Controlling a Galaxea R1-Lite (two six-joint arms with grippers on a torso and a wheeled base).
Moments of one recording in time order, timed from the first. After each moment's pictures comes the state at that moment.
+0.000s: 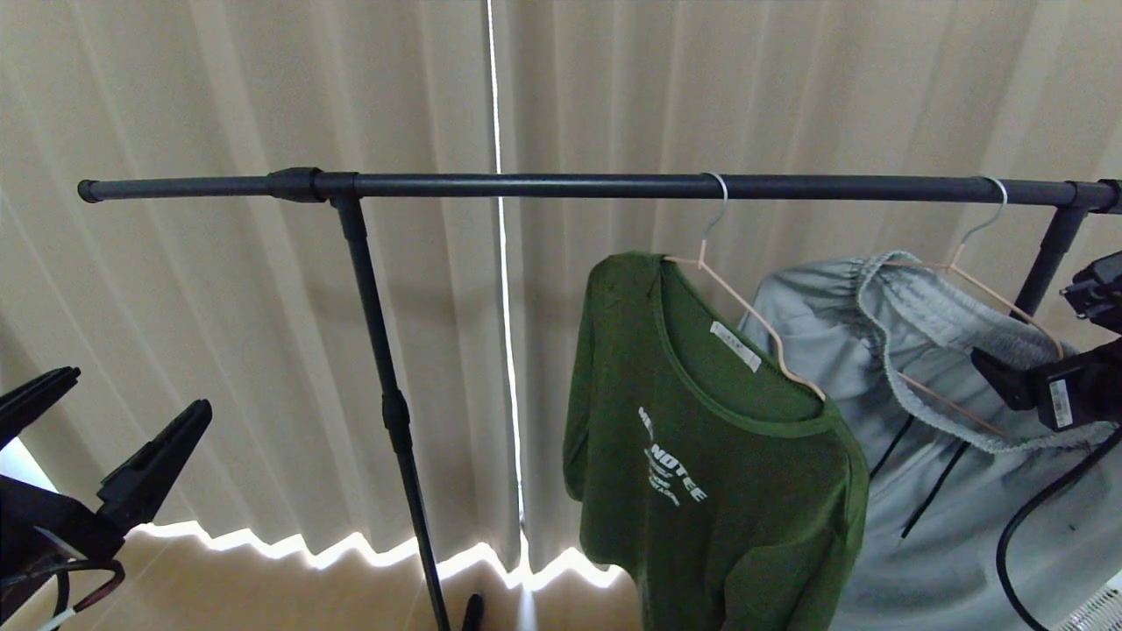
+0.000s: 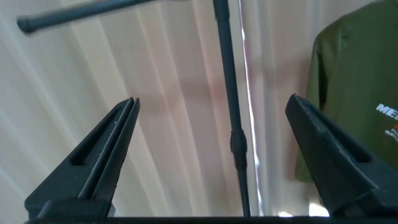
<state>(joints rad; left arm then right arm) 0.00 1.09 -0.04 -1.19 -0.15 0.18 -0.10 1.35 -0.55 -0.60 -0.10 -0.43</state>
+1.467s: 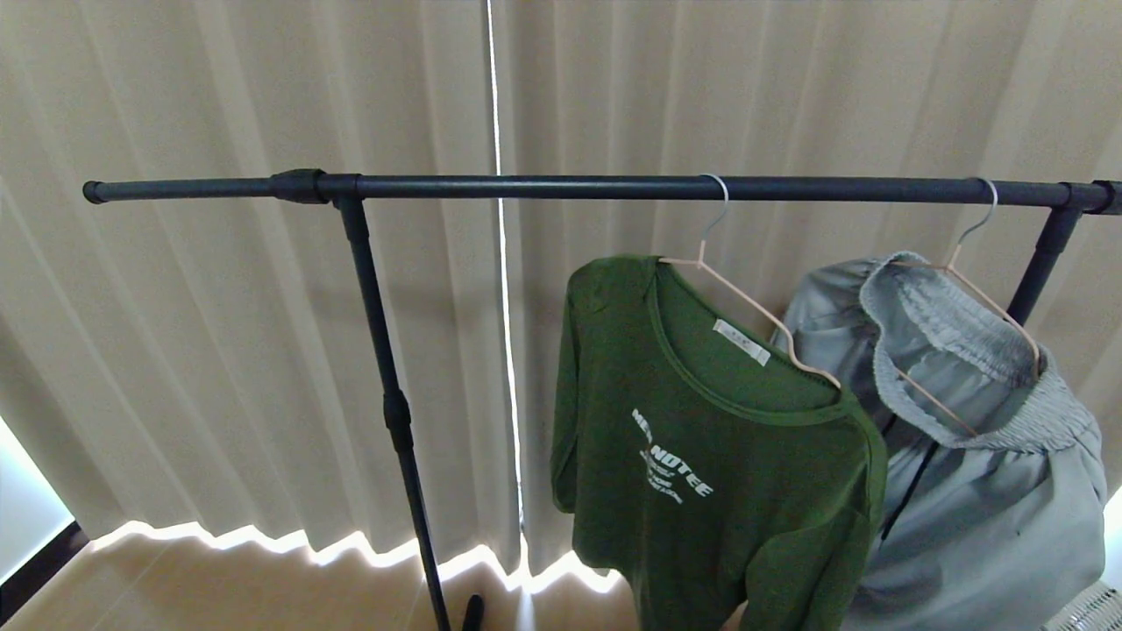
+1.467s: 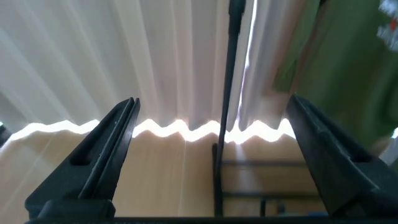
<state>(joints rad) 0.10 0.13 -0.05 0.08 -0.12 0.06 -0.11 0.33 -0.08 -0.09 0.29 -0.28</state>
